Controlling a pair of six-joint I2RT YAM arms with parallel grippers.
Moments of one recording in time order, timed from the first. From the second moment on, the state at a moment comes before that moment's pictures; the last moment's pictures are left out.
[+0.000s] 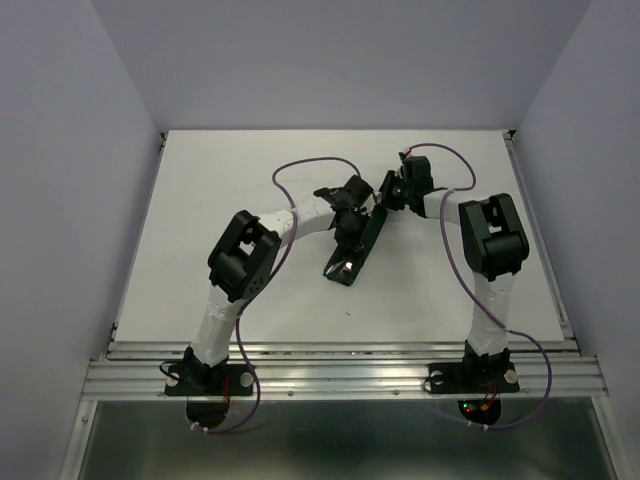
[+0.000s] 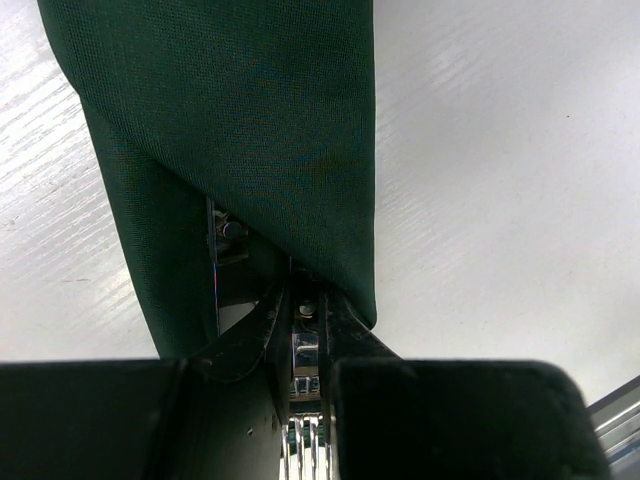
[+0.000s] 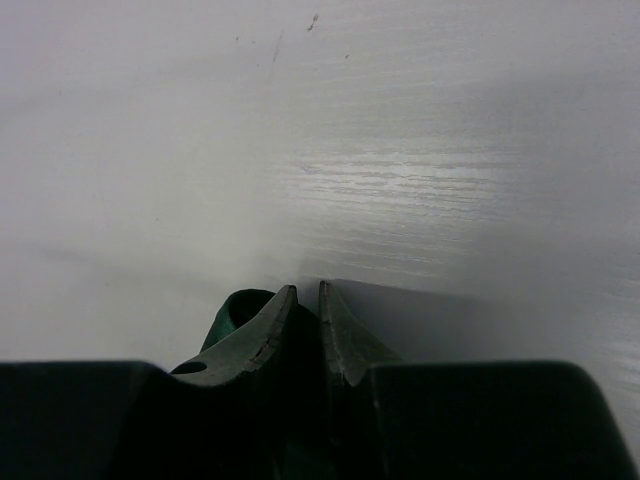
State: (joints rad) left arm -0.76 2.15 1.66 -0.61 0.17 -0.32; right arm 0.25 2.11 1.32 0.10 -0.24 0.53
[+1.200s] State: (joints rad) left arm -0.76 2.05 1.55 -0.62 0.11 -0.34; right arm 0.26 2.10 1.31 0.11 -0.24 0.53
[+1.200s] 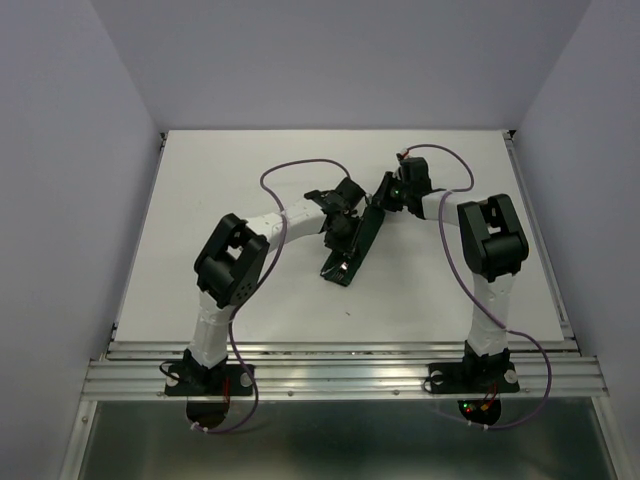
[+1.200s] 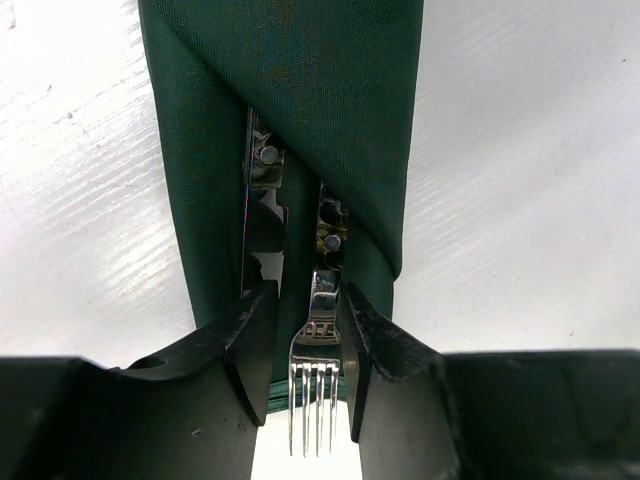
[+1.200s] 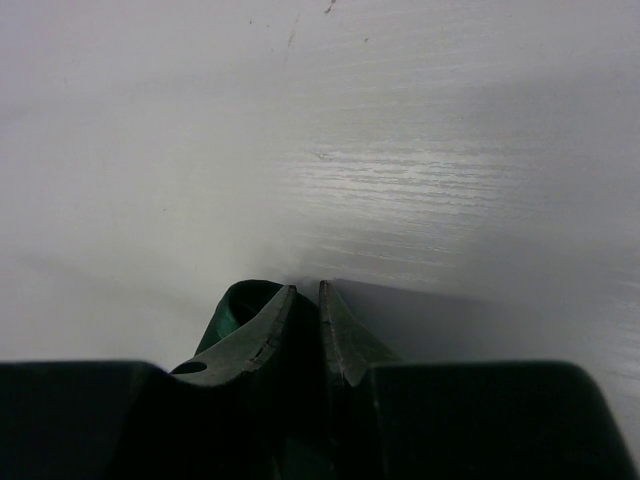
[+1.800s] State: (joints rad) left arm -0.76 2.04 1.51 -0.61 0.15 -0.33; right arm 0.28 2.10 1.31 0.11 -0.24 0.53
